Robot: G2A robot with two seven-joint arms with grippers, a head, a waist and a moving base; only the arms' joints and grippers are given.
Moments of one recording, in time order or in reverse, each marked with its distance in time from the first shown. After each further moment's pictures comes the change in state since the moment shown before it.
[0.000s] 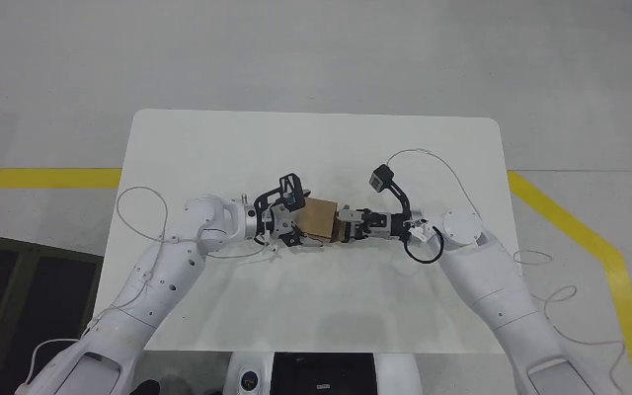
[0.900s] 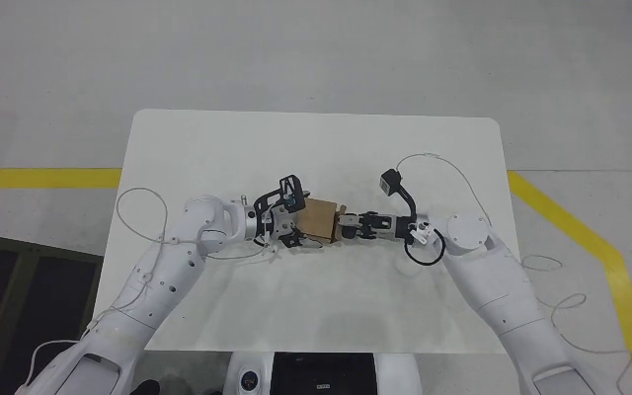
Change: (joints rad) left arm 0.008 0.001 -0.003 -0.006 0.004 0.005 -0.010; right arm -0.038 0.020 0.037 -0.007 -0.113 0.044 -0.062
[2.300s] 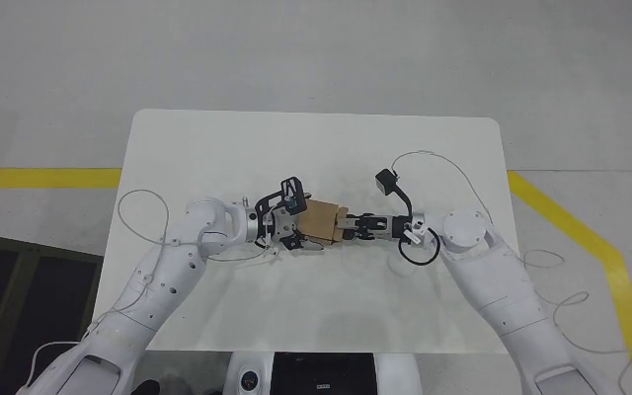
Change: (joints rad) left arm 0.009 0.000 0.002 -0.008 -0.007 0.000 -0.005; right arm -0.005 0.011 -0.001 -0.070 -0.096 0.077 -0.023
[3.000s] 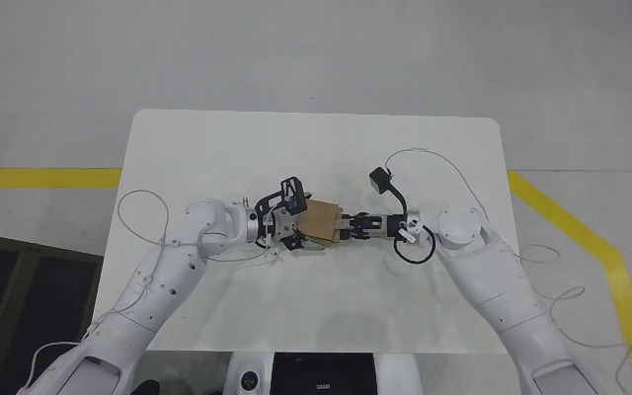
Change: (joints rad) left arm 0.006 -0.001 0.004 -0.012 -0.002 0.002 0.005; right arm 0.035 -0.012 -0.043 0.003 0.001 0.002 0.006
